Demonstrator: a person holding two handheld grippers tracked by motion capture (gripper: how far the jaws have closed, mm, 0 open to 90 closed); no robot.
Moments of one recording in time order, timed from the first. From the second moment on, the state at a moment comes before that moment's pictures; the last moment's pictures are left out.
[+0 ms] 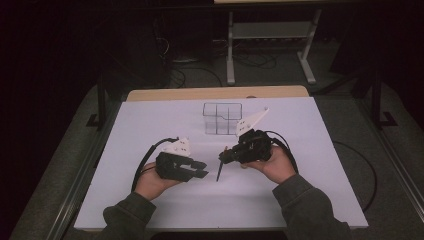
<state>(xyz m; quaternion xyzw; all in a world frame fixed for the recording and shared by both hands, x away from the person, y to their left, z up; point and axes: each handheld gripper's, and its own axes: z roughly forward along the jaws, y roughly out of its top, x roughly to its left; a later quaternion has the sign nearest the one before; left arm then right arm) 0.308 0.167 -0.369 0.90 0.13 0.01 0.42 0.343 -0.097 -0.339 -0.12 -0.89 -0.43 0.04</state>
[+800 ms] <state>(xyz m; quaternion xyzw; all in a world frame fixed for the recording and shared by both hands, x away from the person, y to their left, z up) 0.287 0.223 -0.385 0.89 0.19 0.06 0.42 0.391 -0.096 -0.312 -0.13 -0.91 -0.39 0.02</state>
